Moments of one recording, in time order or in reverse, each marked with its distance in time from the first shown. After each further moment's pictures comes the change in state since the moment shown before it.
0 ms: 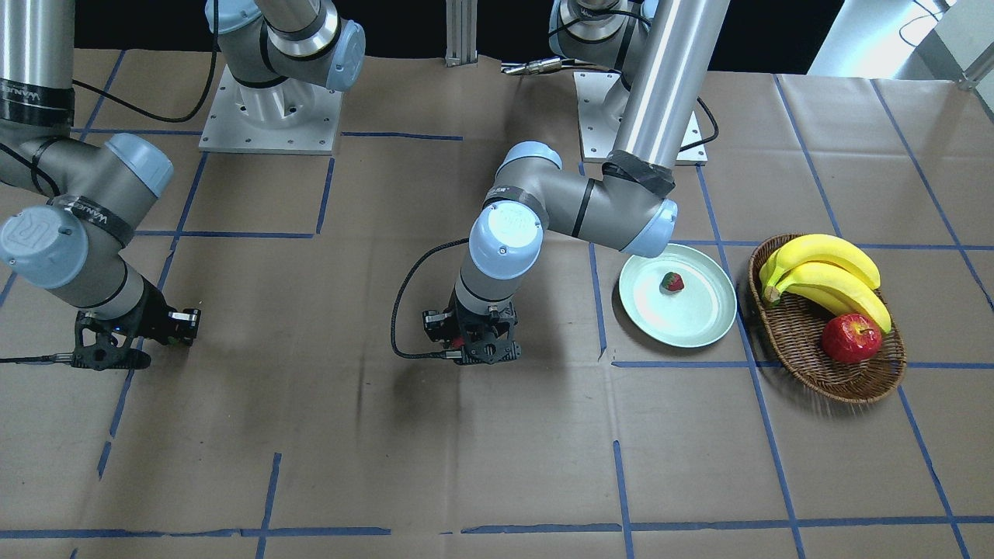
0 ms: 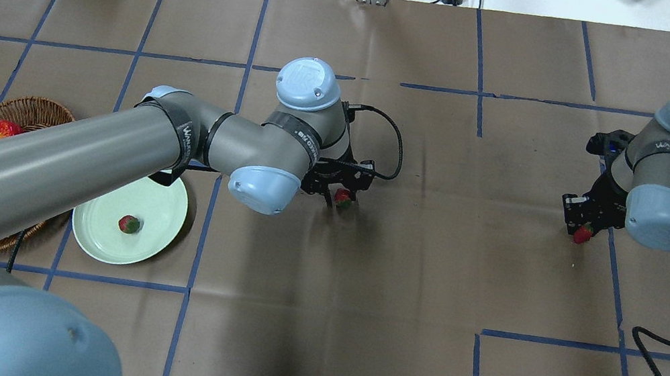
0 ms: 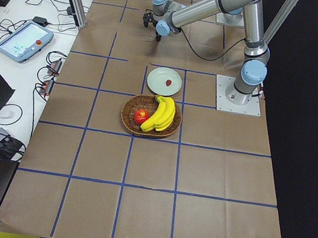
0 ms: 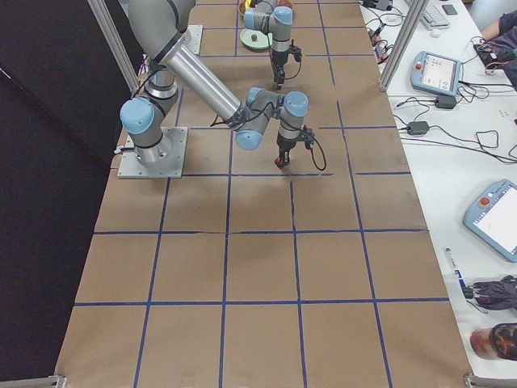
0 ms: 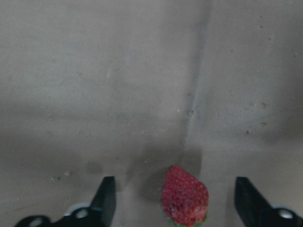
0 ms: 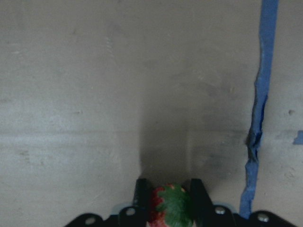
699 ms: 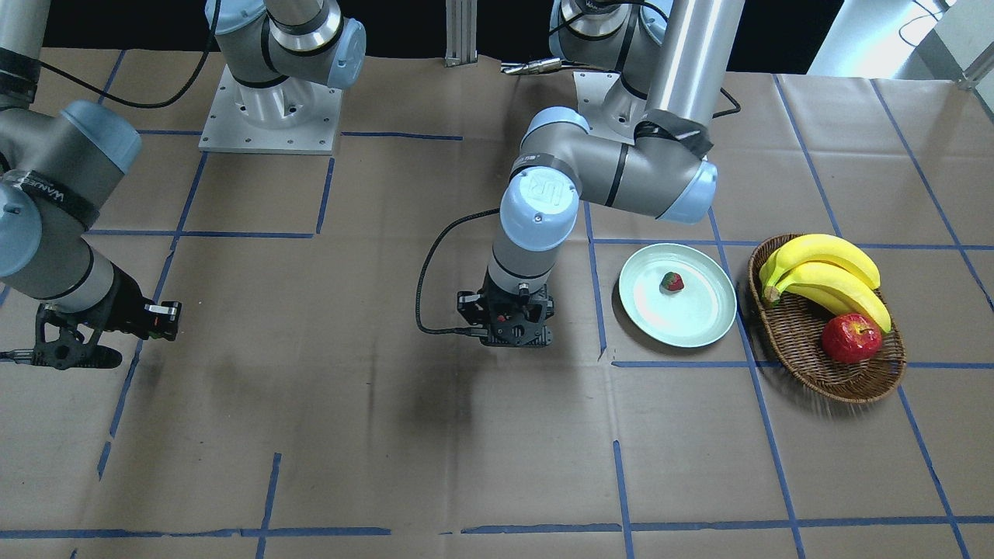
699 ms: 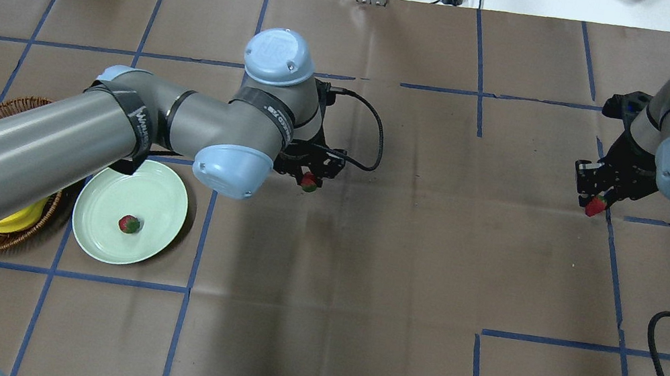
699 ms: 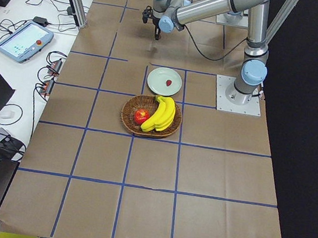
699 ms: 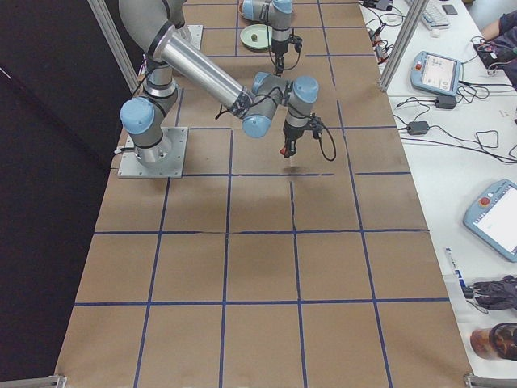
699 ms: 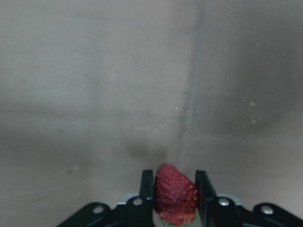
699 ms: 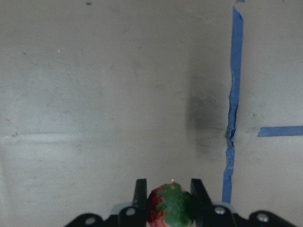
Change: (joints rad) left arm 0.078 0.158 -0.032 -0.157 0.117 0.292; right arm 0.064 -0.066 -0.162 0.247 0.011 0.088
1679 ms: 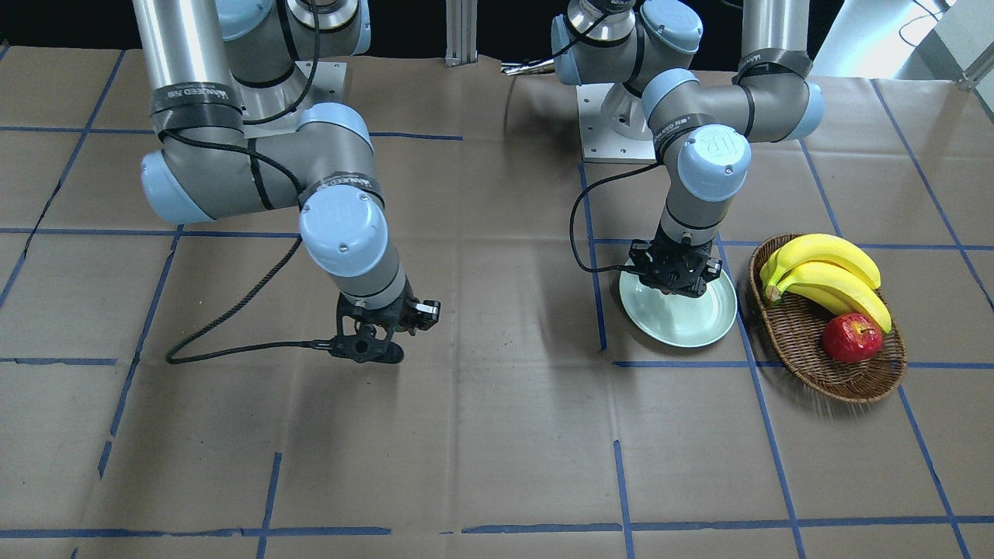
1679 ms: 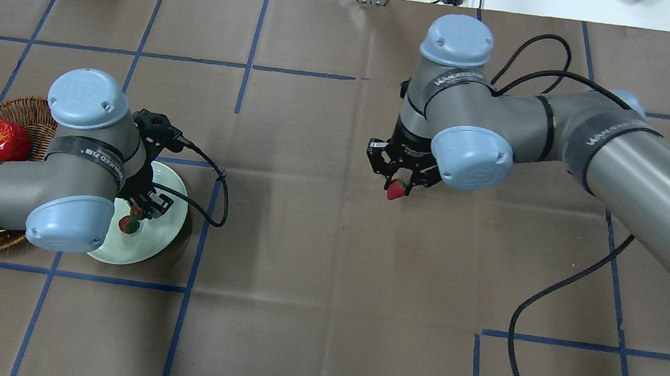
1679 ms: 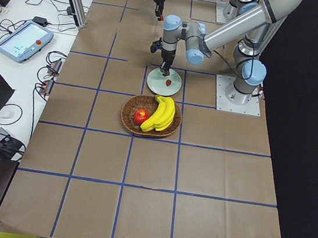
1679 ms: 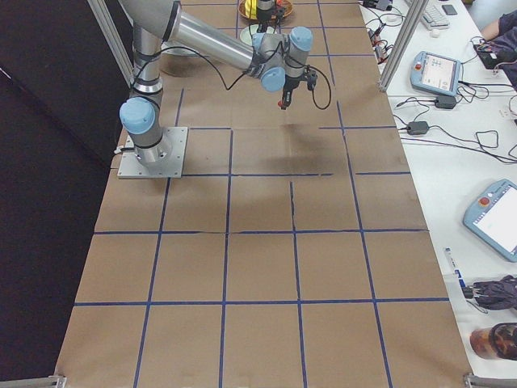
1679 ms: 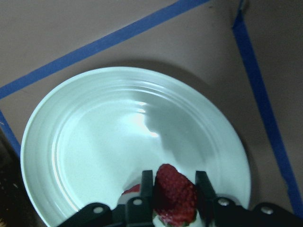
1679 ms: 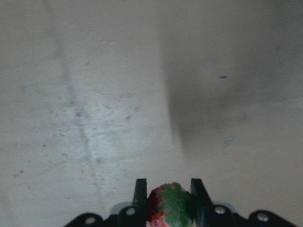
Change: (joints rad) left arm 0.400 0.245 -0.427 0.173 0.194 0.717; right arm 0.542 0.145 -0.141 0.003 0.142 0.665
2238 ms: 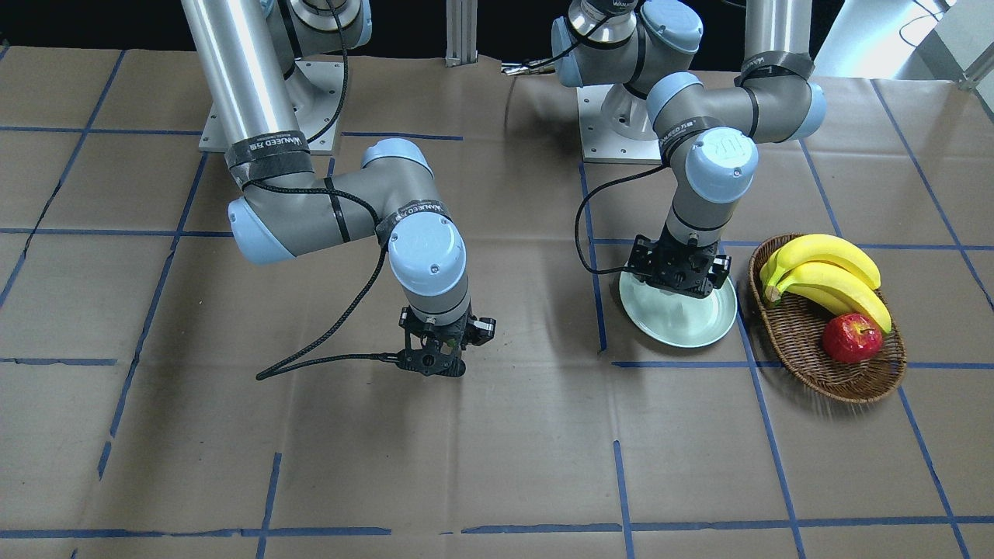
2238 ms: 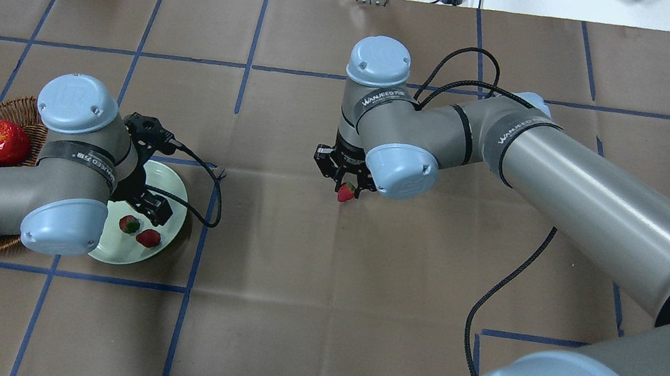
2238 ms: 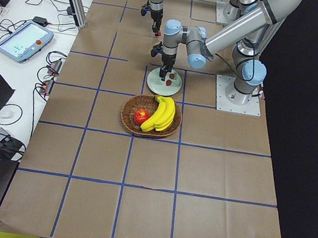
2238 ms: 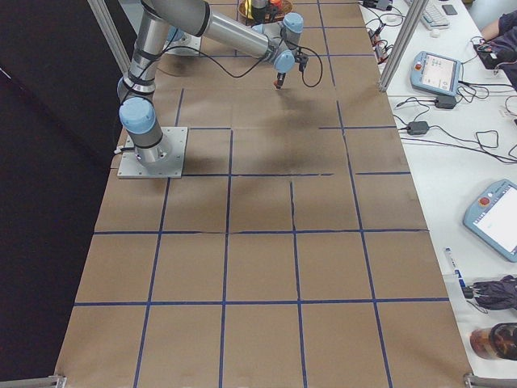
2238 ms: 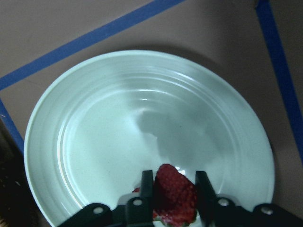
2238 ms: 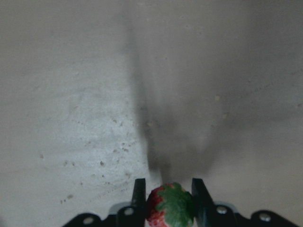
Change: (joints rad) left arm 0.013 0.001 -0.006 0.012 -0.017 -0.002; right arm 0.090 0.109 -0.048 -0.095 0.003 0.110
